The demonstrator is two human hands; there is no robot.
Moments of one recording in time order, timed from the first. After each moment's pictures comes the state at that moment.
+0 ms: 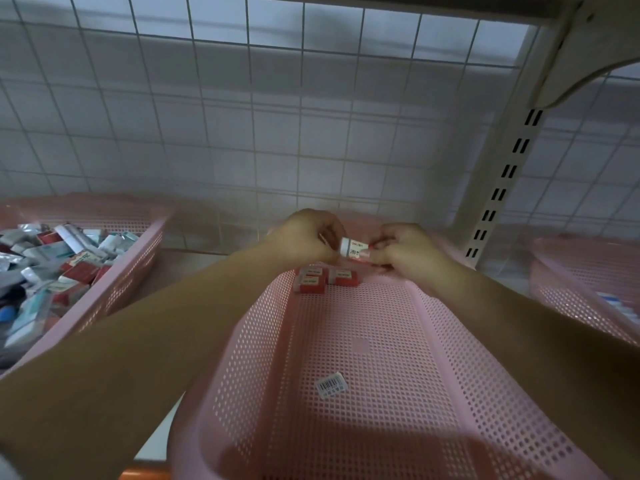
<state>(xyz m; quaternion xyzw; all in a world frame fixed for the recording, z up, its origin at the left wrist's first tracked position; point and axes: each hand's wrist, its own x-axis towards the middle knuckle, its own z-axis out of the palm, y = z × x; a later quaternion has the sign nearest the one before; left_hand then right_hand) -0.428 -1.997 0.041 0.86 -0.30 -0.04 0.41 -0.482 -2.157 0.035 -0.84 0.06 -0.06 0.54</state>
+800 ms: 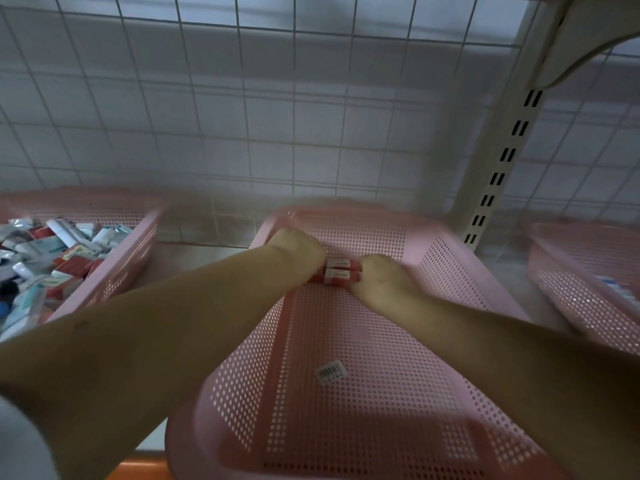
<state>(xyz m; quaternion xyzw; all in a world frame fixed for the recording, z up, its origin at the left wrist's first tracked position) -0.438 -2.009 0.028 0.92 -0.30 0.00 -0.23 -0.481 -2.131 -0.015 -0.98 0.09 -0.05 0.18</state>
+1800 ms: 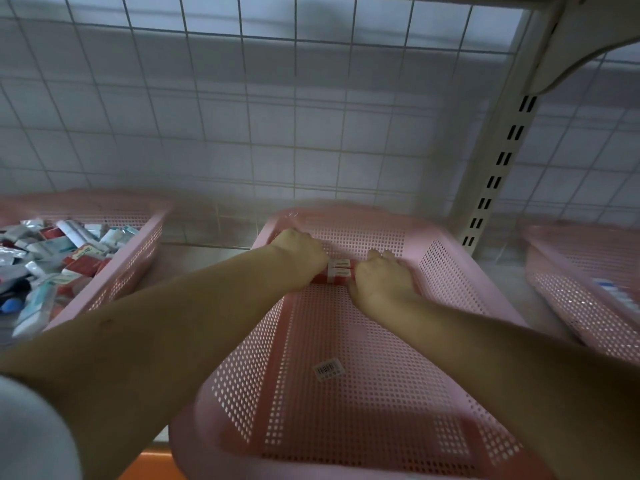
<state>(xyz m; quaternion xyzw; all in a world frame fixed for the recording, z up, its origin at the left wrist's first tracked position) -0.439 -2.010 0.025 0.89 -0.34 0.06 -0.30 -0.487 -2.125 -0.012 -1.00 0.06 -0.06 -0.05</state>
